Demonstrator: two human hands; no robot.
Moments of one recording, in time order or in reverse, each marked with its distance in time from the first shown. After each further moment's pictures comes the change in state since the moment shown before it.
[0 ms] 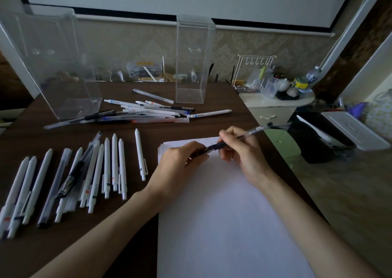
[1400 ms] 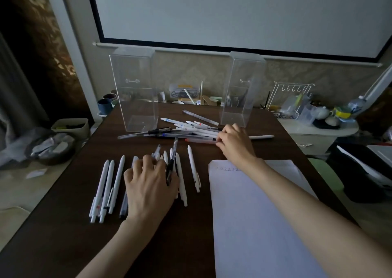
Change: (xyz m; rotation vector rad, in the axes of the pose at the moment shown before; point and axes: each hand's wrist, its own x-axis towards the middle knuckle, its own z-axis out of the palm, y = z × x) left_hand -0.072 -0.038 -0.093 0.874 0.289 -0.463; right_hand 0.099 0.020 0.085 -1.502 -0.083 -0.375
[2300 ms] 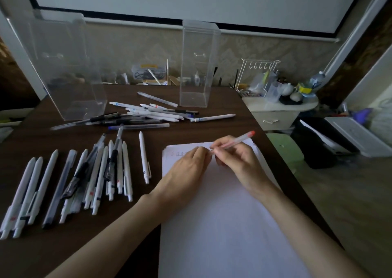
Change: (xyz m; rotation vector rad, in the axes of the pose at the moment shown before) left_hand 0.008 0.126 0.037 -0.701 -0.314 0.611; right_hand -0.122 0.036 -0.051 1.340 -0.001 0.255
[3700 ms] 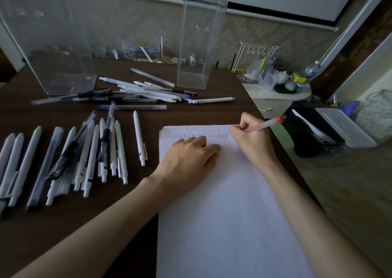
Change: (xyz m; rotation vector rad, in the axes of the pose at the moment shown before) left_hand 0.001 0.005 0.005 0.317 -0.016 0.108; right_hand 0.023 0.022 -0.024 -0.520 0.404 0.030
